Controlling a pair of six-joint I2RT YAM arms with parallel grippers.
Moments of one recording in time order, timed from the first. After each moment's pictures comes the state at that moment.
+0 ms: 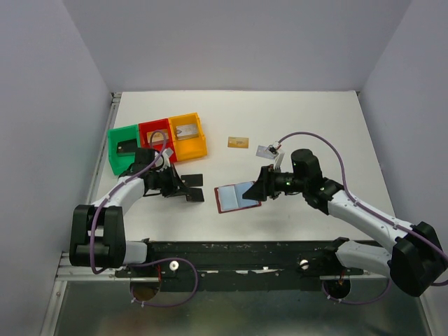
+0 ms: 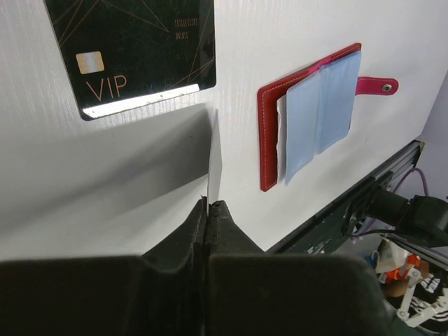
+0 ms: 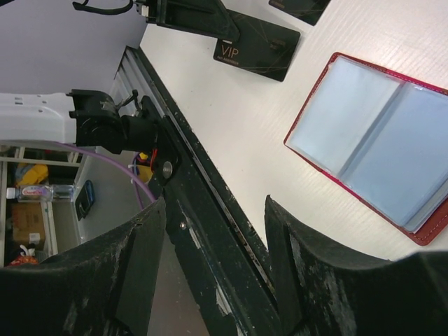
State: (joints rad) left arm -0.05 1.33 0.64 -0.35 0.67 -0.42; right arm 0.59 1.13 0.64 0.01 -0.66 0.57
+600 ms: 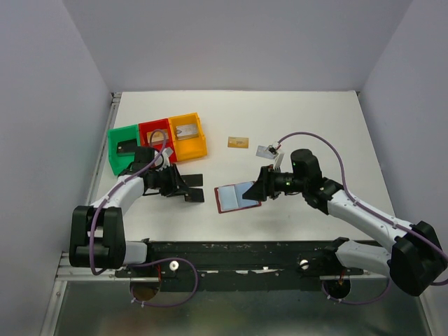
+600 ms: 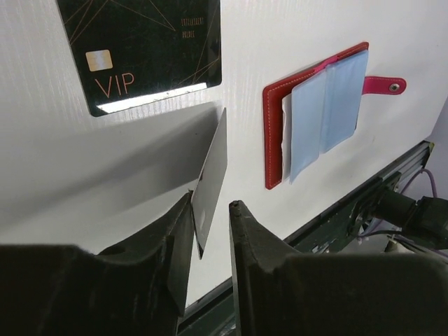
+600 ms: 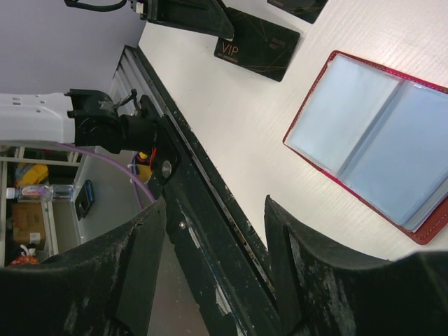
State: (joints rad) left arm -0.05 1.34 0.67 -0.39 0.65 -0.39; right arm 0.59 1.13 0.64 0.01 -0.66 0.57
